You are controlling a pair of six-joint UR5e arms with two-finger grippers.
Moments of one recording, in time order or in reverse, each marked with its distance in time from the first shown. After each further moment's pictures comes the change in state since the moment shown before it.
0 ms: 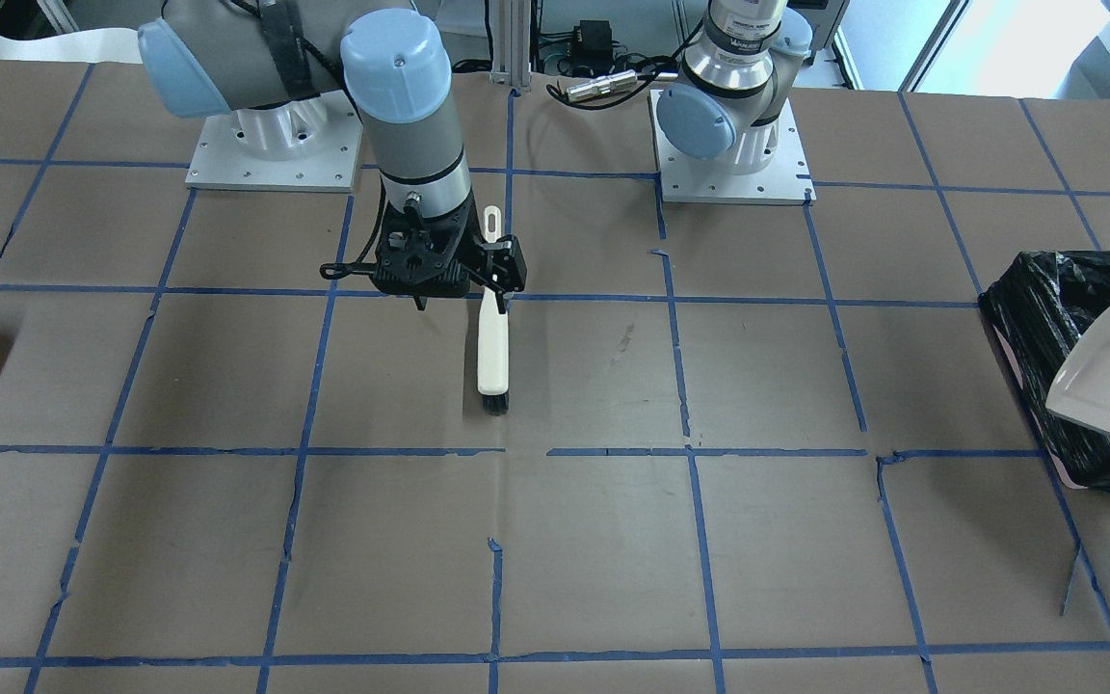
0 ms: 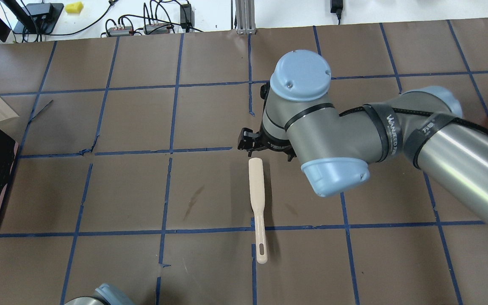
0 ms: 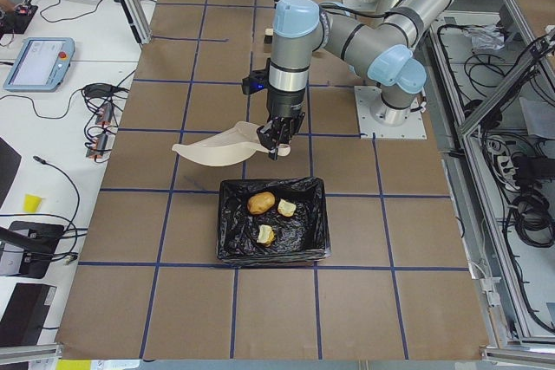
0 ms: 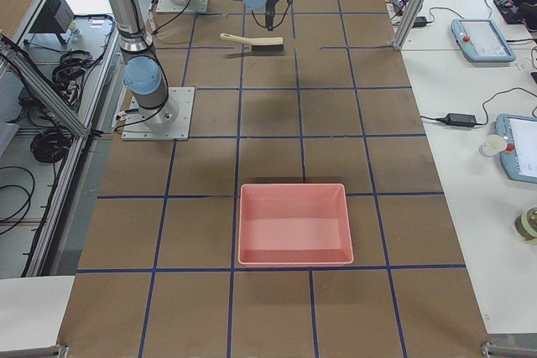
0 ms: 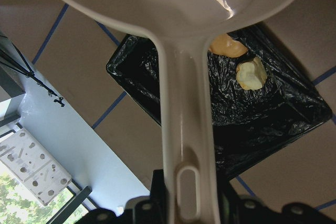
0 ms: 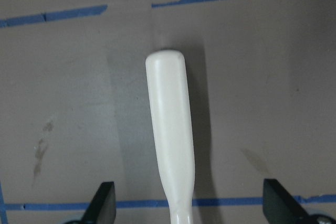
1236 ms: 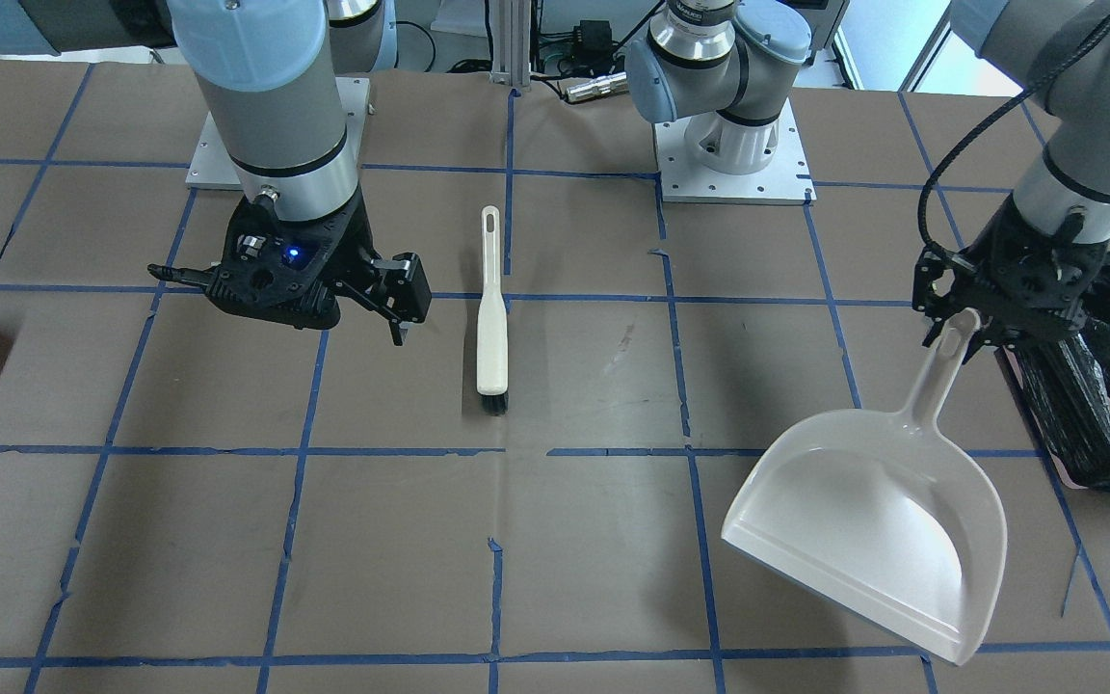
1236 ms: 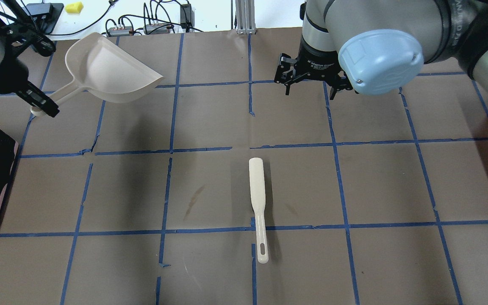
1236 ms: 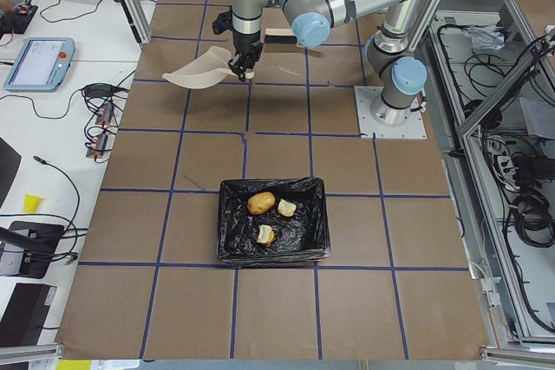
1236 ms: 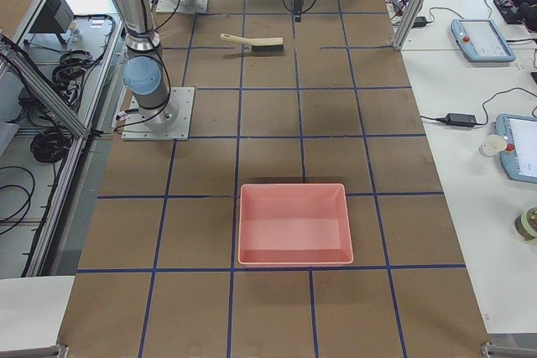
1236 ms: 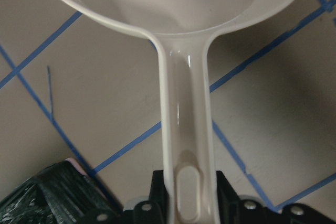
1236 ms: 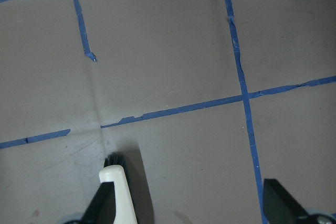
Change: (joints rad) left arm -0.523 -0.015 -0.146 -0.067 -0.182 -0.711; right arm -0.140 0.037 -0.312 0.316 -0.100 -0.133
